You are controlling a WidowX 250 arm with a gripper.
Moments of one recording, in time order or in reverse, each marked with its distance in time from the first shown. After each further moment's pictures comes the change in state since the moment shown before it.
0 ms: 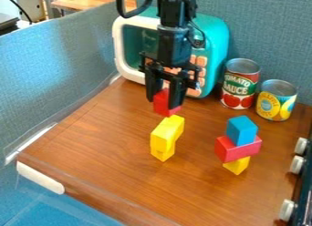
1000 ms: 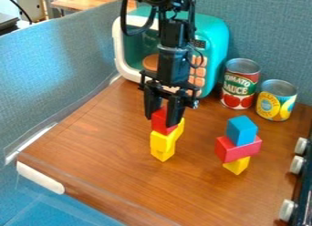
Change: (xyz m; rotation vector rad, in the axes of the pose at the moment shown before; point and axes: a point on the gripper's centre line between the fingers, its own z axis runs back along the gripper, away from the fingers) arm -0.005 -0.006 -0.029 -0.028 0.081 -0.009
